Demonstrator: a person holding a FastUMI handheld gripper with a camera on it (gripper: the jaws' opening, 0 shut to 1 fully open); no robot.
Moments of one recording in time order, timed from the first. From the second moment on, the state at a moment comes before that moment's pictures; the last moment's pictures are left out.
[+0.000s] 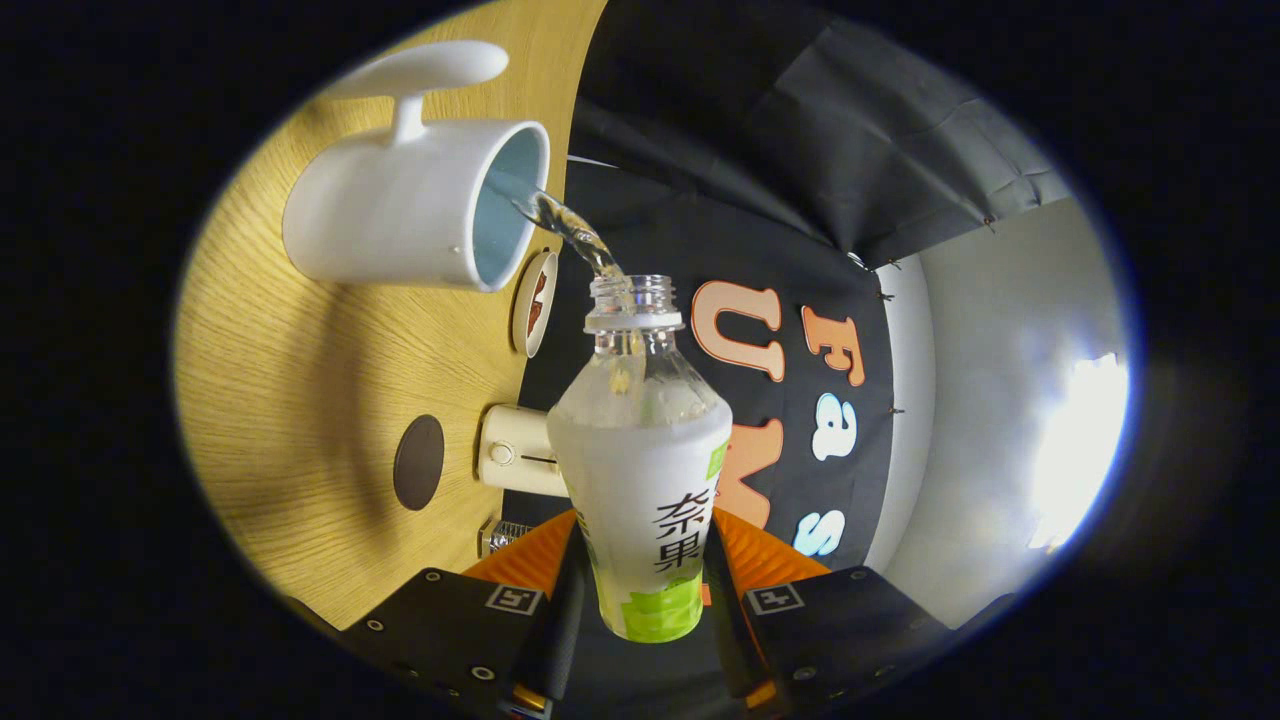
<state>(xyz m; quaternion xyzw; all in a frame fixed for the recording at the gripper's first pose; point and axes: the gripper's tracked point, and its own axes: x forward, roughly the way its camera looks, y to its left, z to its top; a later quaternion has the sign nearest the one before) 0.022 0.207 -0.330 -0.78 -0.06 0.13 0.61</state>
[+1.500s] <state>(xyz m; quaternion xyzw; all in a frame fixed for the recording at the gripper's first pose) 0.031 0.217 -0.333 -0.83 -0.10 0.16 0.52</state>
